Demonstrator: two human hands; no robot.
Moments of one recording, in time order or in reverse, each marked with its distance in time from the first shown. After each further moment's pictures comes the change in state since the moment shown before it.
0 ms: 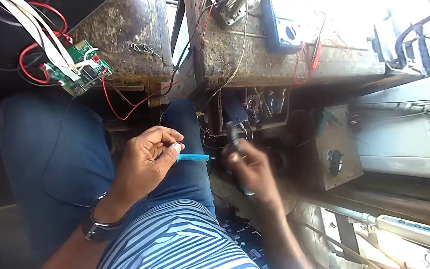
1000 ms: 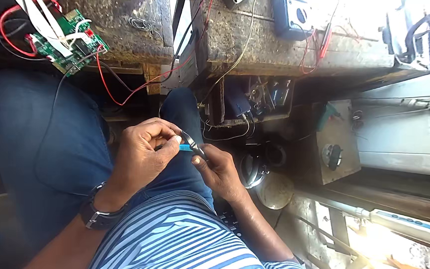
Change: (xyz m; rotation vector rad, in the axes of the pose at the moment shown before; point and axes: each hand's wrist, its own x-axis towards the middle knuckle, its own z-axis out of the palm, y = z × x) left_hand -0.008 -0.003 0.004 0.092 0.058 0.013; right_hand -0.003 0.006 0.069 -0.140 -0.057 -0.214
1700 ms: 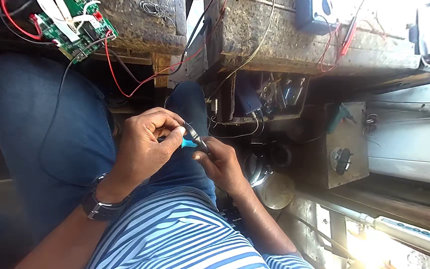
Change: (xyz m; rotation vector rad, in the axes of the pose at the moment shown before) left_hand 0.003 -0.002 -0.007 0.062 0.008 0.009; right_hand 0.013 0.009 0.005 0.014 -0.060 -0.062
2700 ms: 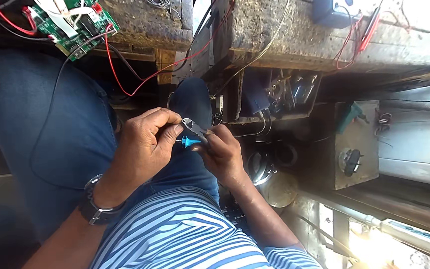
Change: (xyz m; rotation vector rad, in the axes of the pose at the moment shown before) left_hand 0.002 -0.006 -0.010 0.285 -0.029 0.045; right_hand 0.018 0.015 0.008 -0.312 0.157 -0.172
